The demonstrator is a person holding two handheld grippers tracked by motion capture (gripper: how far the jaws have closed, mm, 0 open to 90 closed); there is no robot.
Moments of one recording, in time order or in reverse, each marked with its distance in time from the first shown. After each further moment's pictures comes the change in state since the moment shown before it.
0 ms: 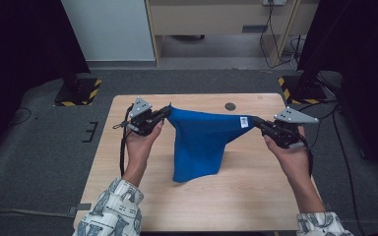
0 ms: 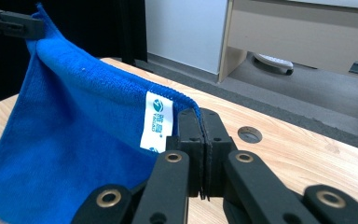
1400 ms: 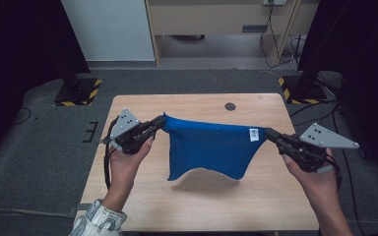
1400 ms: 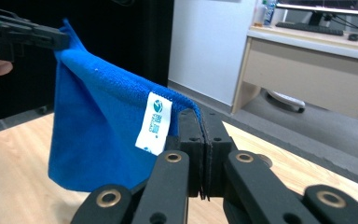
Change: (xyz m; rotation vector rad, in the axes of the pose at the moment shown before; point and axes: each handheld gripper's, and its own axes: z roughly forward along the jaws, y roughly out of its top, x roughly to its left) left arm -0.049 0.021 -0.086 -0.061 -0.063 0.092; right arm 0.037 0.015 -0.093 -0.129 0.083 -0.088
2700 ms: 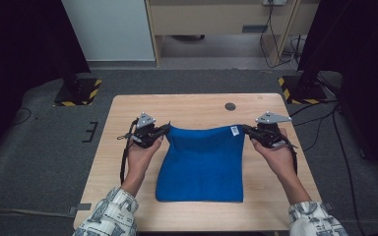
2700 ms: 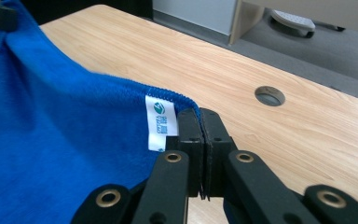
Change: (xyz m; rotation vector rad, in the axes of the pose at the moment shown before) left arm 0.062 -0.090 0.094 0.250 0.061 -0.142; right arm -0.053 -0.077 0.139 0.297 -0.043 0.085
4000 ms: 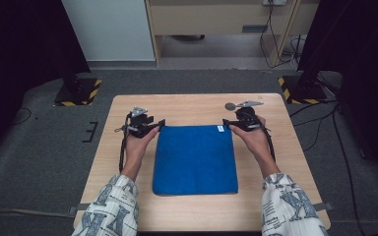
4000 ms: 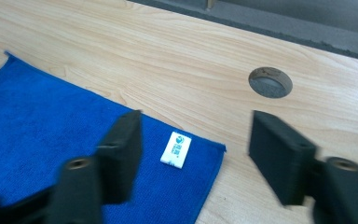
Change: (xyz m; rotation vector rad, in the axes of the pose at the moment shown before) left arm 0.060 -0.009 0.033 0.025 0.124 -0.109; right arm -0.020 0.011 0.105 0.132 -0.092 0.120
